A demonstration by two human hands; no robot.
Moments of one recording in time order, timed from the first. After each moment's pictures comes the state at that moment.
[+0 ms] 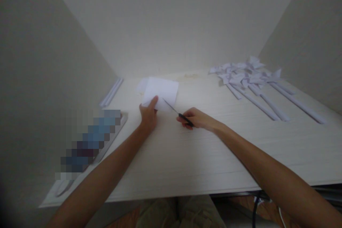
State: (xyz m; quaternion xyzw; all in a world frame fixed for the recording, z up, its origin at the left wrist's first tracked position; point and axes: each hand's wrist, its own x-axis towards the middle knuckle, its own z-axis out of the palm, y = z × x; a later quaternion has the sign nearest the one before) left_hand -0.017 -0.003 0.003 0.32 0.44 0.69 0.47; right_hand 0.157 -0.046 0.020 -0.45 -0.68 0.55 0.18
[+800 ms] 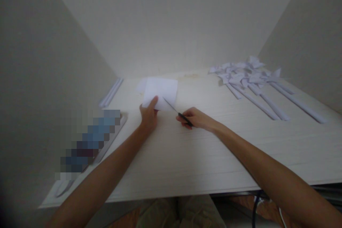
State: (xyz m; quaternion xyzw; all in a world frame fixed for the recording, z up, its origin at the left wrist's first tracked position) left_hand -0.014 -0.009 0.009 0.31 0.45 0.69 0.49; right_hand 0.154 -0.047 0.018 -0.46 -0.67 0.55 0.20
